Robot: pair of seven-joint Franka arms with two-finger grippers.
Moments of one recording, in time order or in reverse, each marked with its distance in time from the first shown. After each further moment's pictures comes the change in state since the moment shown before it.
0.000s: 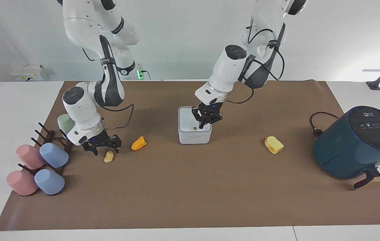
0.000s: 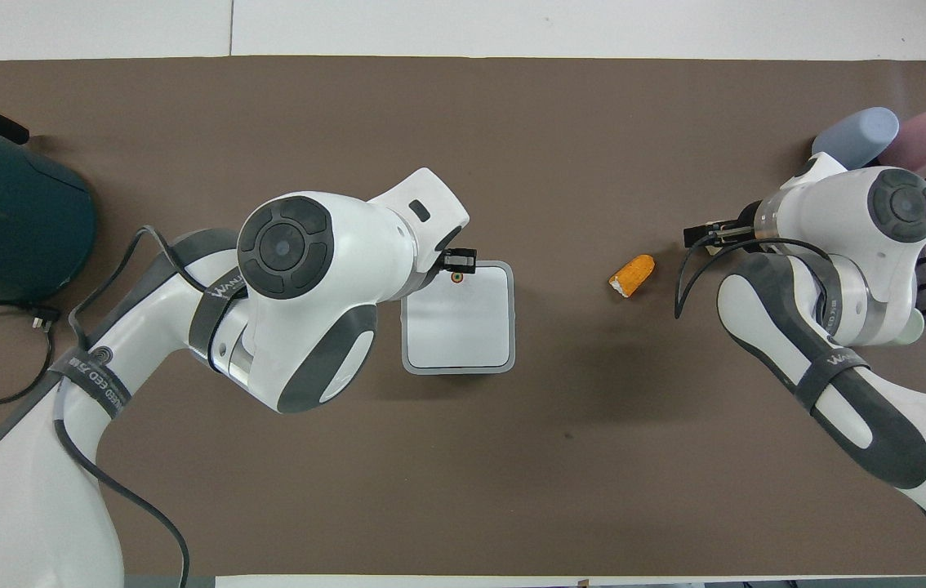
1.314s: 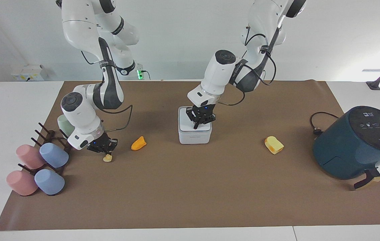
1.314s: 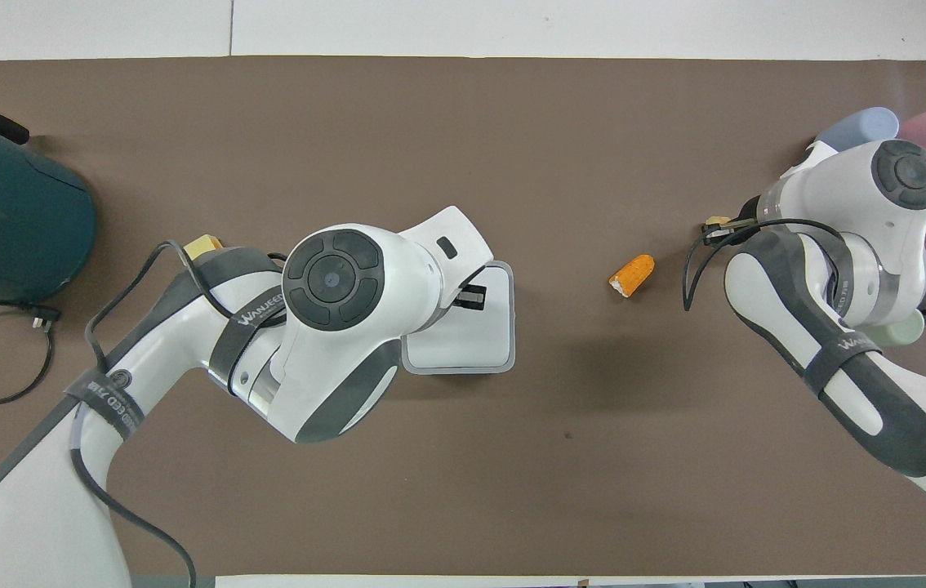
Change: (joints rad) left arm -0.005 -0.116 -0.019 -0.033 0.048 -0.201 -0.016; right arm -0.003 -0.004 0.000 0.128 -0.002 -0.278 -0.032
